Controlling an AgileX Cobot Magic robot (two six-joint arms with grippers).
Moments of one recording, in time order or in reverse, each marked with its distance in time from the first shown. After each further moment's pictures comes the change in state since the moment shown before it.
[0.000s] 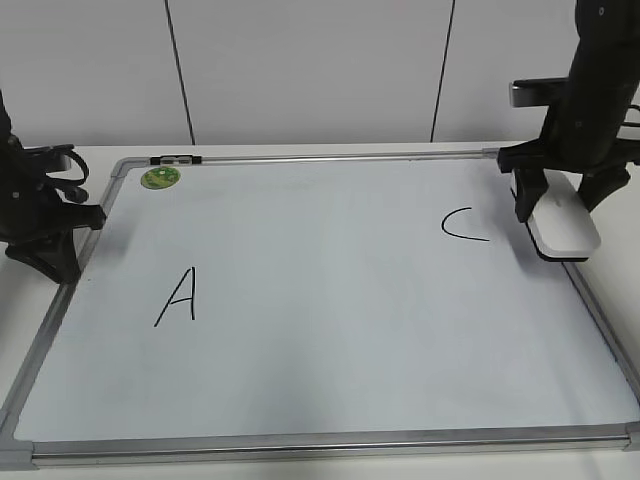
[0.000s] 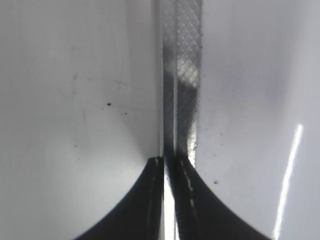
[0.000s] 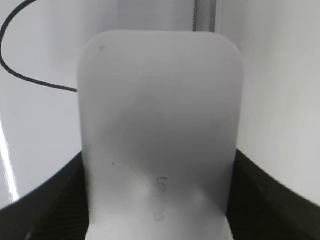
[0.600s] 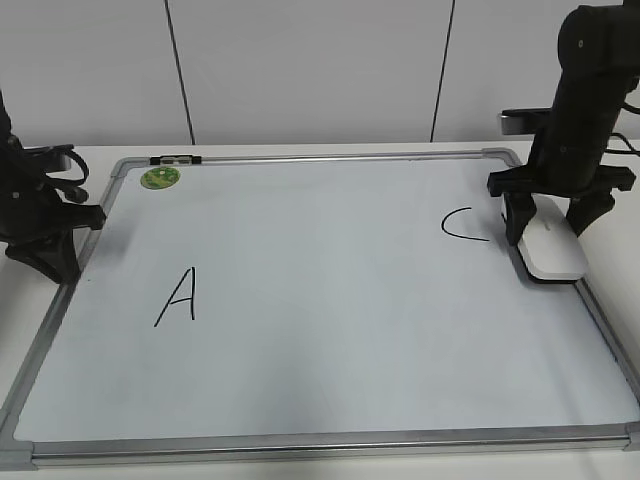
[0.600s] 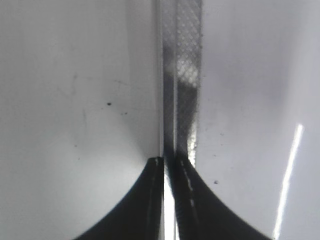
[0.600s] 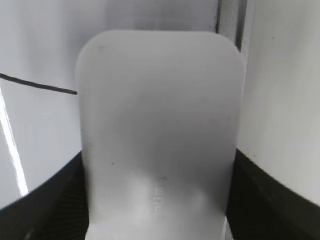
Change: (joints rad) left arm 0.000 0.000 0.000 0.000 0.000 0.000; right arm 0.000 0.066 0.000 0.020 -0.001 -0.002
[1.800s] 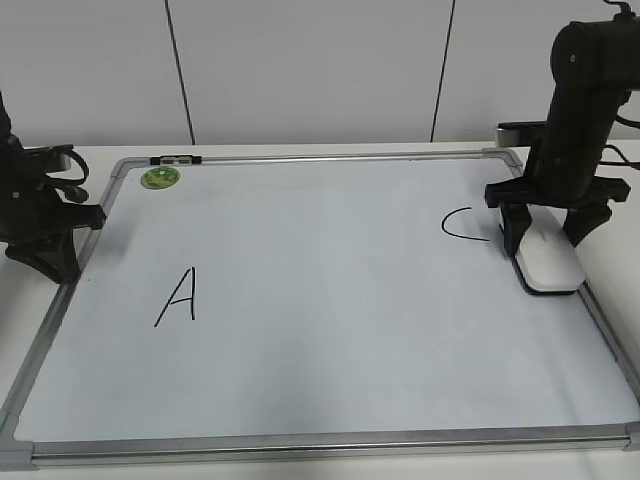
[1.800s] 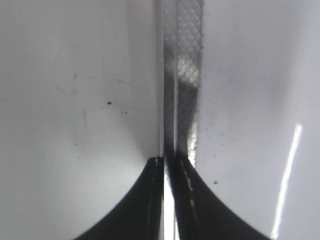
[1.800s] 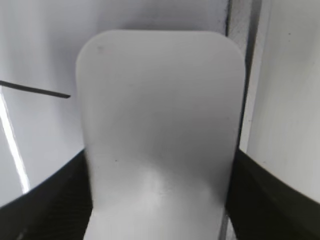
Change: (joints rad) left arm 0.000 0.000 0.000 -0.011 0.000 0.000; right arm 0.000 0.030 0.002 0.000 -0.003 -0.001
